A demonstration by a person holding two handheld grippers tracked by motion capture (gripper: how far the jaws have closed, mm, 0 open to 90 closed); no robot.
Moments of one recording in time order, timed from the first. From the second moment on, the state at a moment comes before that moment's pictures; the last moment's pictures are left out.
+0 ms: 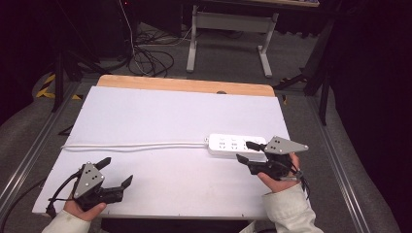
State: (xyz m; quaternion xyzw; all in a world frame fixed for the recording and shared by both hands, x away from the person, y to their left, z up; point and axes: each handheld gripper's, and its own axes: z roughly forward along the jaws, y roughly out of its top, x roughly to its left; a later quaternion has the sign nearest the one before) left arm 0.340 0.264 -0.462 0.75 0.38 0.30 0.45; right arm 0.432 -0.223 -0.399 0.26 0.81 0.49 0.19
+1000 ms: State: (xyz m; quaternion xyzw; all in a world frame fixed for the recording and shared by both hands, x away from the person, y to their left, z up) left arm 0.337 0.266 -0.461 0.75 0.38 0.30 0.45; right arm 0.473 -0.226 -0.401 0.31 0.80 0.46 0.21
